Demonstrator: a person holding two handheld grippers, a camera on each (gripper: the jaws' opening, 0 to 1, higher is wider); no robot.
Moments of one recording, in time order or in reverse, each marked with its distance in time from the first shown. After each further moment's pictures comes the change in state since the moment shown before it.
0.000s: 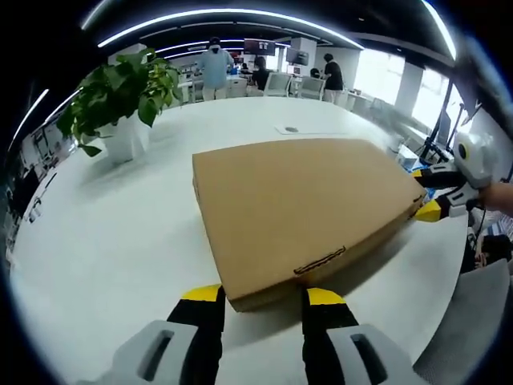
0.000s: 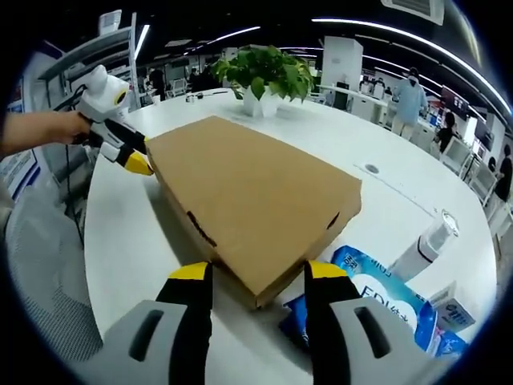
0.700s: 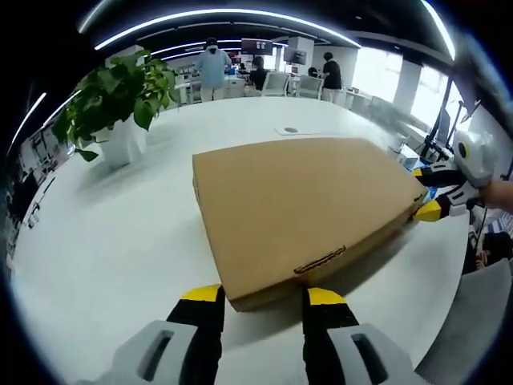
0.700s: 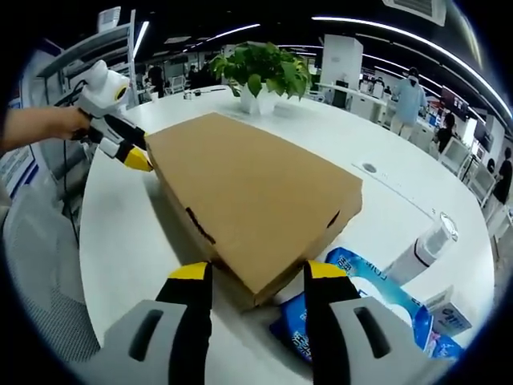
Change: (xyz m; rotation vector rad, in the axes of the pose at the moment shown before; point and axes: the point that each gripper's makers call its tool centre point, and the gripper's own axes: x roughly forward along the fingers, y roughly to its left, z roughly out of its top) left arm 0.003 0.001 0.005 0.010 0.000 -0.001; right arm 0.002 -0.007 0.000 -0.002 0.009 -0.015
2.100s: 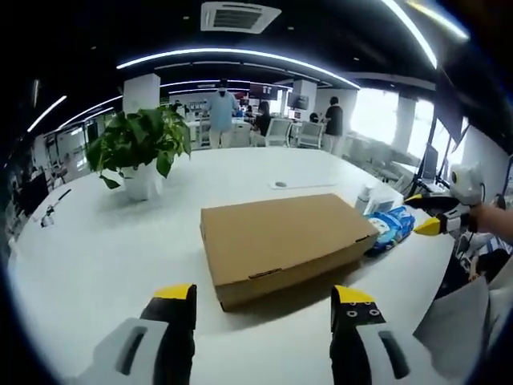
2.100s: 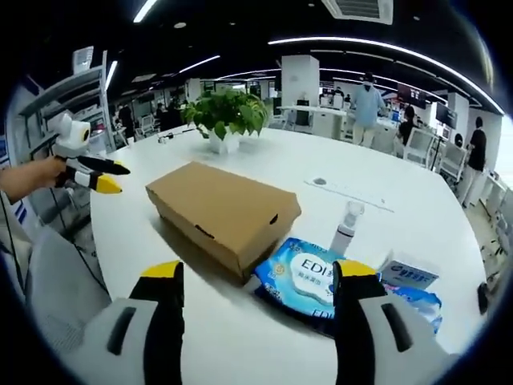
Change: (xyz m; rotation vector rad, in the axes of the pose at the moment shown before) left arm -0.099 -0.037 0.024 -0.033 -0.265 0.010; right arm -0.126 -0.015 0.001 0.180 -0.158 -0.147
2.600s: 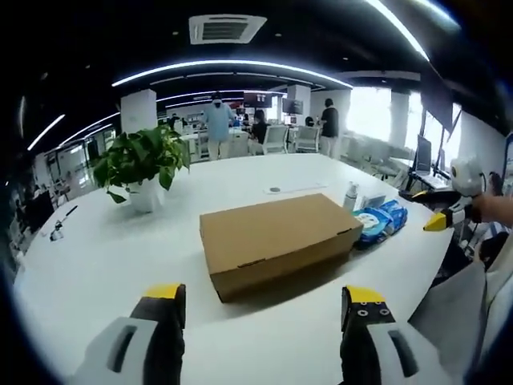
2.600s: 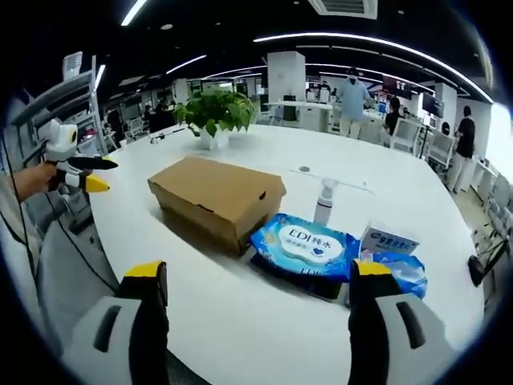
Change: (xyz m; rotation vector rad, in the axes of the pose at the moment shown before) left arm -0.032 -0.024 -0.011 0.055 -0.026 0.008; right arm -0.049 -0.001 -0.026 0.041 0.001 -0.051
